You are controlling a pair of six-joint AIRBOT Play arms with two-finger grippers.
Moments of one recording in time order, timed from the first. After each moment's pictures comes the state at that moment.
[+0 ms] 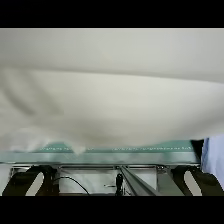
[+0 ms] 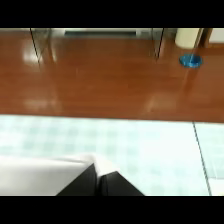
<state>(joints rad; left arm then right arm) 0.04 -0.60 1.93 1.42 -1.47 -1.50 -0.22 -0.65 2.01 -1.30 1.69 1.56</state>
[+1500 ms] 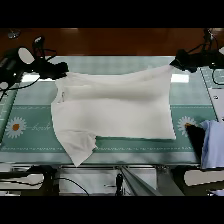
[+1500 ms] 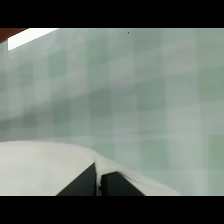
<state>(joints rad) -0.04 -1.51 1.38 1.31 -0.98 -1.67 -0.22 -1.61 1.52 -0.90 1.02 1.42</state>
